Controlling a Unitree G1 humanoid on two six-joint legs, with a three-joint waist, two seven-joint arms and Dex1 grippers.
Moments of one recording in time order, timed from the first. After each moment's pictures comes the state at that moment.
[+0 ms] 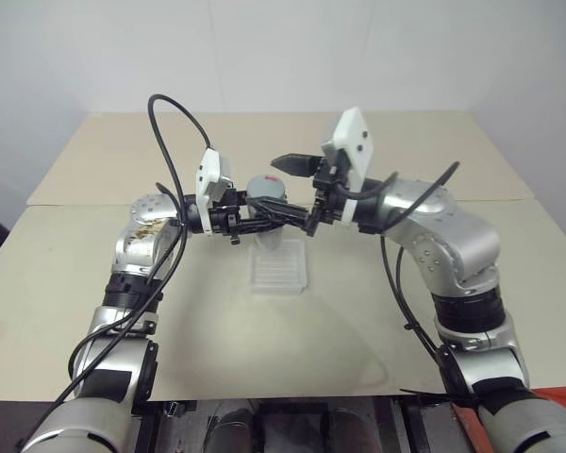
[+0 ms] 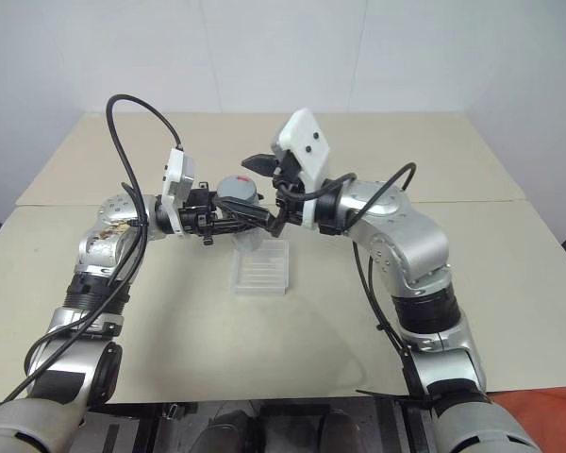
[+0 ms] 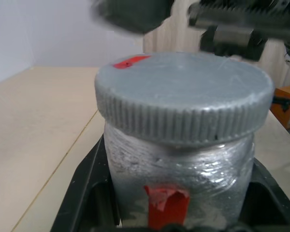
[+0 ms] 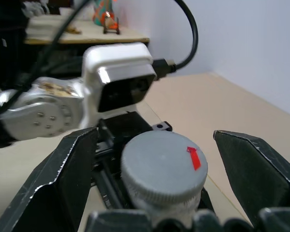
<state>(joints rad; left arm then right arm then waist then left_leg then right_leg) -0.83 0.44 -0.01 0.39 -0.40 0.22 -1.31 -0.87 -0.36 0.15 -0.22 0.47 0.73 0.69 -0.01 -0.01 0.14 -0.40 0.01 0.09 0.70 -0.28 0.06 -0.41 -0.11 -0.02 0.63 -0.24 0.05</state>
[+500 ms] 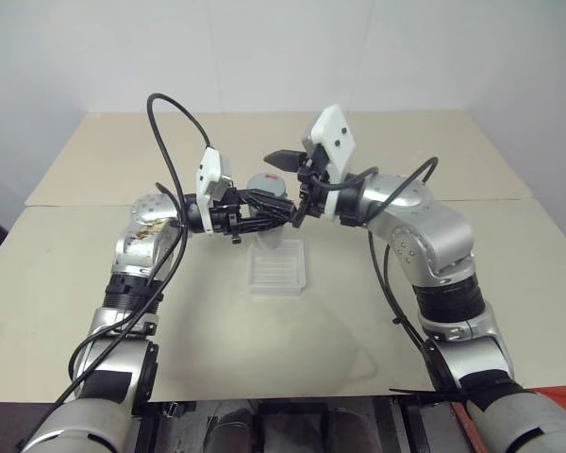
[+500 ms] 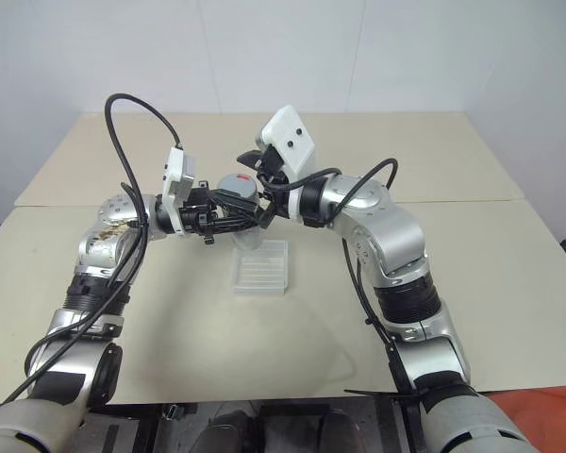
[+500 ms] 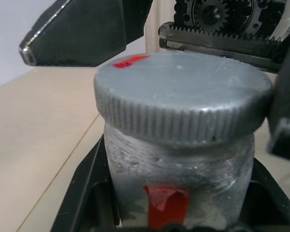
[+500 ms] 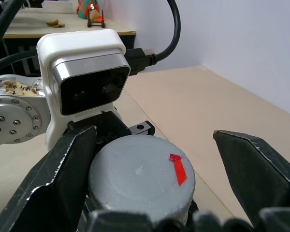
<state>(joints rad) -0.83 0.44 -0.01 0.37 -0.40 0.22 -1.30 -0.91 -0.31 0.17 -0.13 0.39 0.69 0.67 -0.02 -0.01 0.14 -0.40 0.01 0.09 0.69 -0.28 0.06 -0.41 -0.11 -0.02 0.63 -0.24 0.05</state>
